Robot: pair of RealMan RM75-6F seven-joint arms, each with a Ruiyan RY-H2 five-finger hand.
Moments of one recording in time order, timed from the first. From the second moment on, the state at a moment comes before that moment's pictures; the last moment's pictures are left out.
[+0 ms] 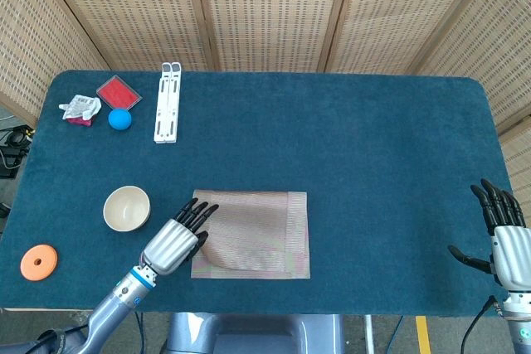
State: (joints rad) left arm -0.46 -1.58 0.00 -1.52 1.66 1.15 0.41; right arm 0.07 -1.09 0.10 -1.61 -1.53 1.55 0.21
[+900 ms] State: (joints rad) left arm -0.86 -1.67 -0.38 -1.11 1.19 0.84 0.41; right arm 0.11 -1.14 0.15 -1.51 -1.39 1.44 0.19
